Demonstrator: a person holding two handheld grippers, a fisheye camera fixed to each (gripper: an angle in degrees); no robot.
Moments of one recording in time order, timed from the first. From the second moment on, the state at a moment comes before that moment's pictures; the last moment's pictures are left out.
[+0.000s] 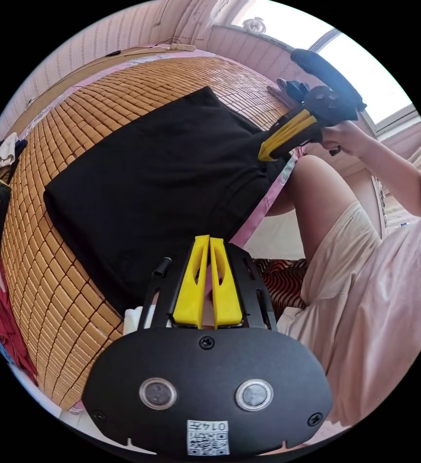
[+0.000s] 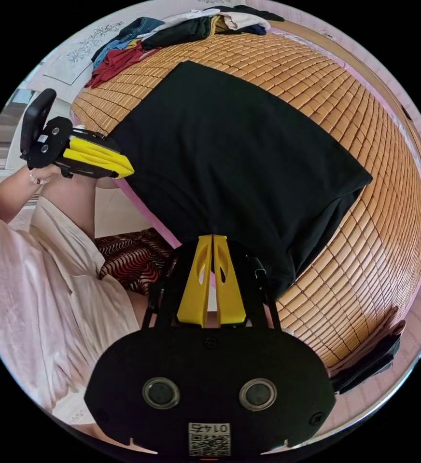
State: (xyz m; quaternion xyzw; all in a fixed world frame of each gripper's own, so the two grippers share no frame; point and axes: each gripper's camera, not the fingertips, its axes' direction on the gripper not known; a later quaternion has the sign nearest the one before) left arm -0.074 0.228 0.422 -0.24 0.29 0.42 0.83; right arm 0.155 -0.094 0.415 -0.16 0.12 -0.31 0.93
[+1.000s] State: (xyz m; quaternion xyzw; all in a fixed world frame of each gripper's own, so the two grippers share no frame) left arm -0.009 0.284 0.405 -0.16 0.30 0.44 0.83; right arm 0.088 -0.292 0.497 -0.23 0.24 -0.36 0.87
